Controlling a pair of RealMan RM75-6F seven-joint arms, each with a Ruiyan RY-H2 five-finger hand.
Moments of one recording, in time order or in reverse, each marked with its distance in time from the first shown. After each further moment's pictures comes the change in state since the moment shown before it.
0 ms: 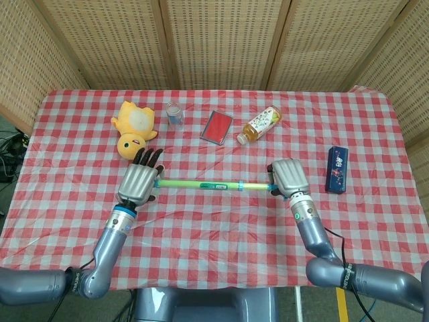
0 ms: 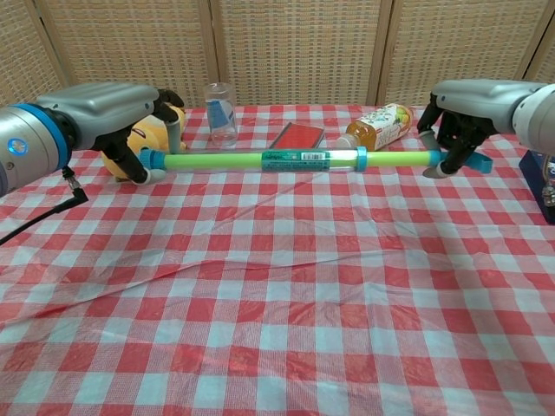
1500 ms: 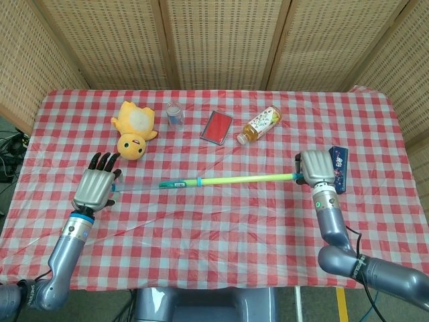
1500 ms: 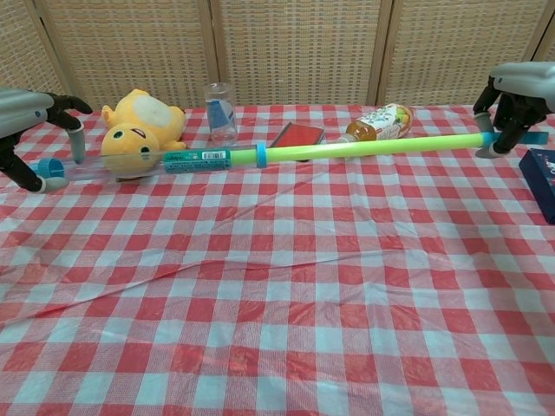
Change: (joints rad) left arm 0.164 0.204 0.092 -0.025 0.118 -0.016 -0.125; right arm -0.026 0.049 0.025 0.101 0.088 -0.016 0.017
